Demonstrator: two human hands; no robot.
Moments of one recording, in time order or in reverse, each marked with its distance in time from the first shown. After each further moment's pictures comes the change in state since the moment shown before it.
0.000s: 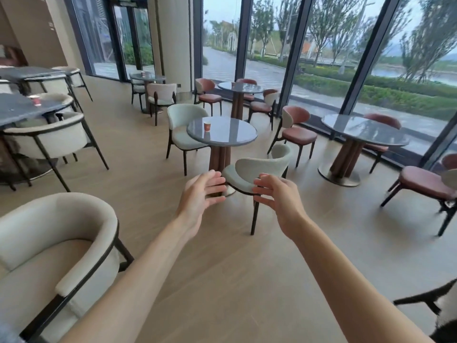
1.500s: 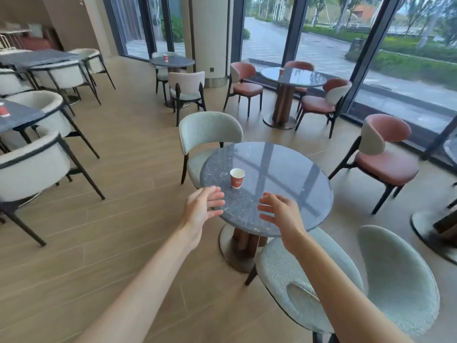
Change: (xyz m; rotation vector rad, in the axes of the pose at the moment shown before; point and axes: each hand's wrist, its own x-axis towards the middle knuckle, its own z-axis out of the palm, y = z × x) left_hand 1.006 -0.032 -0.035 0.087 0.261 -0.139; right_hand 0.991 0.059 0.275 -0.120 -0.100 0.188
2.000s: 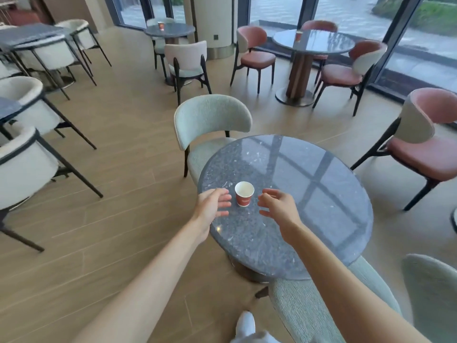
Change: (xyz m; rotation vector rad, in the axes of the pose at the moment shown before) left_hand 0.269 -0.026 0.053 0.172 0.012 -0.174; right_hand 0.281 0.026 0.055 -0.087 -0.061 0.118
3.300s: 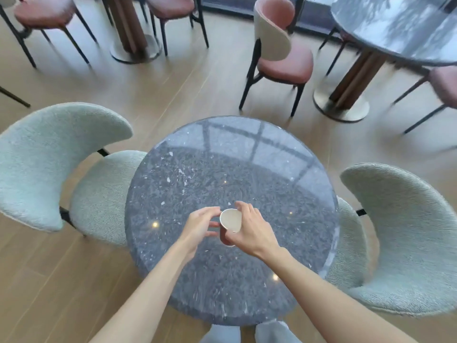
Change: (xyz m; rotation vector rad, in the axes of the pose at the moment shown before) left_hand 0.313 0.010 0.091 0.450 -0.740 -0.304; right_hand 0.194 0.025 0.055 -0.715 0.362 0.228
